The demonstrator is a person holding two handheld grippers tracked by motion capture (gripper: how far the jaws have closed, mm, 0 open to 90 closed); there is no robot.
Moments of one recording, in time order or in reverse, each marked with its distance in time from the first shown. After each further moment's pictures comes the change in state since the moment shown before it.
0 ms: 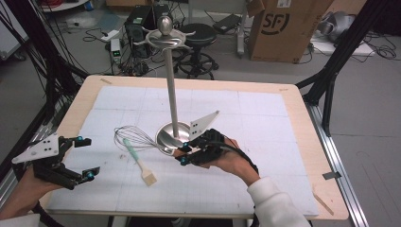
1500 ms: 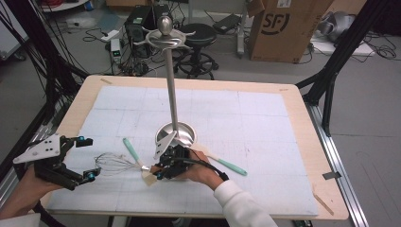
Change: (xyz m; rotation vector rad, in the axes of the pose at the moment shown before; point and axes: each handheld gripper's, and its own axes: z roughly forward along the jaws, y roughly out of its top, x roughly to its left) left arm -0.002 0.003 0.003 0.004 -0.013 0.016; right arm 0.002 -0.002 0.111 0.167 0.032 -0.036
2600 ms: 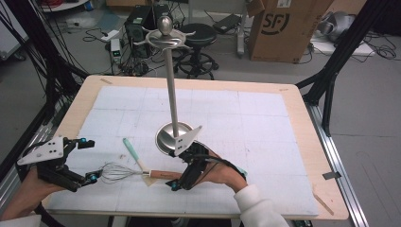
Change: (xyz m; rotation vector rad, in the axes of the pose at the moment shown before) left arm -0.004 -0.003 0.003 0.019 0.004 0.003; right arm 0.011 -0.023 -0.064 -0.203 0.055 0.025
